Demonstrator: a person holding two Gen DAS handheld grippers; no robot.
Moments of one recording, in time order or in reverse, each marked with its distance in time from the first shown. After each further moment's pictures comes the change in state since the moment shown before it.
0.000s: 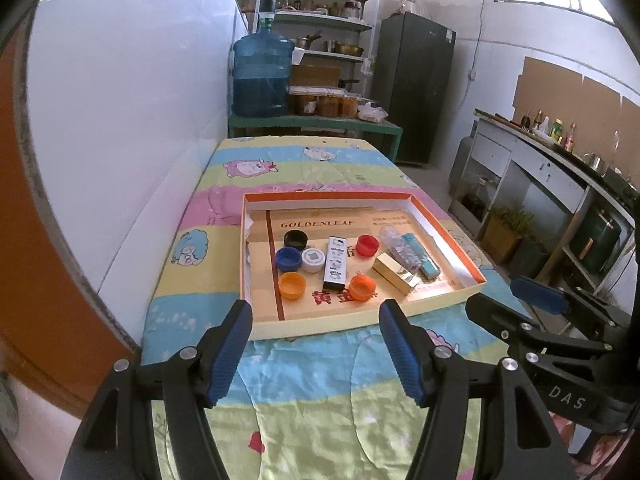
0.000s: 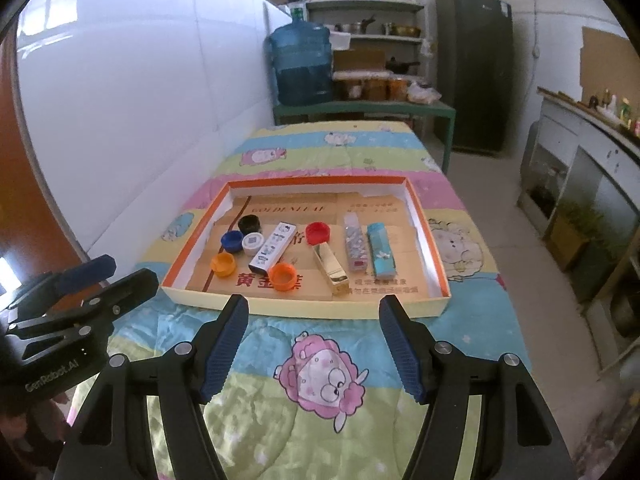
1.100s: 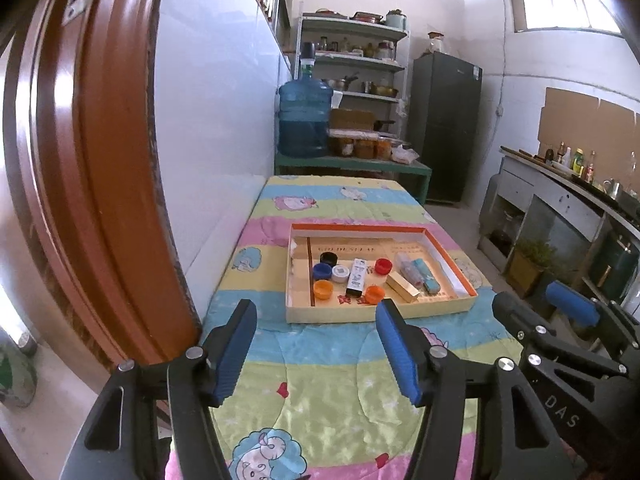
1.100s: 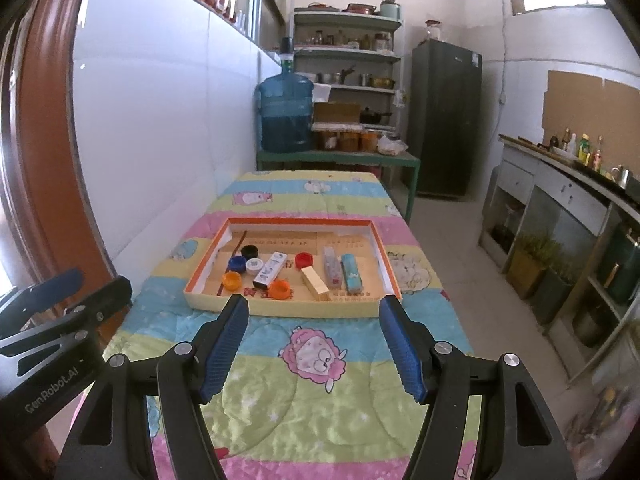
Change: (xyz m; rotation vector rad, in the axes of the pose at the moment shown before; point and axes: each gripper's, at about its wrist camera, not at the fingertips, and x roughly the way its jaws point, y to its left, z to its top) left arm -0.107 -0.017 -0.032 -0.048 -0.154 0.149; right arm -0.106 0.033 -0.027 -0.028 -0.176 -0.124
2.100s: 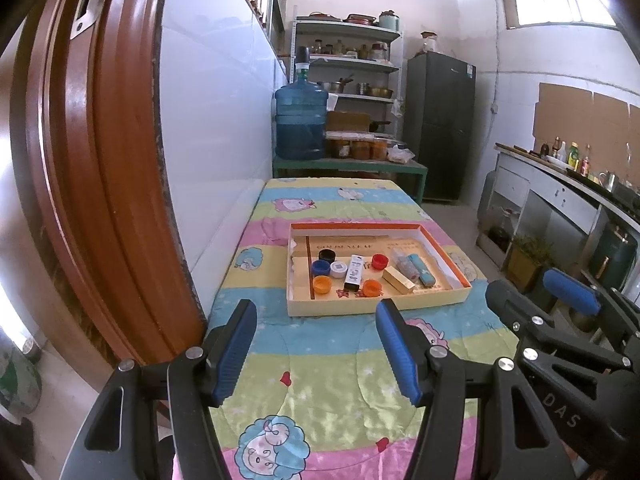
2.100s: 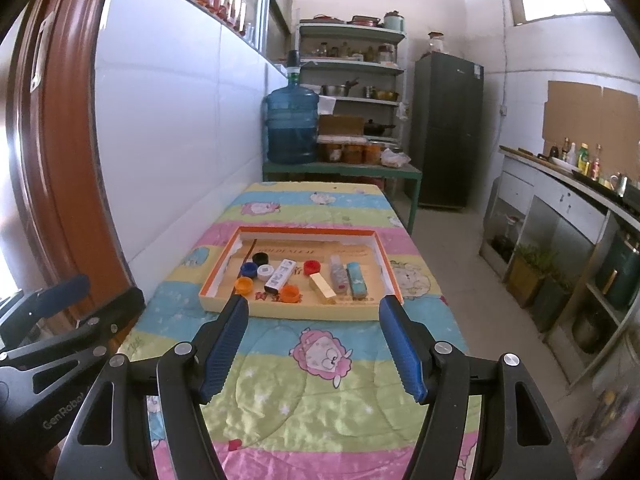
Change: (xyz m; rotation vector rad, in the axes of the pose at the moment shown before) left arm -0.018 -0.005 -0.007 0.031 -0.003 0.002; right arm -0.024 0.007 -0.003 -0.007 -0.025 0.011
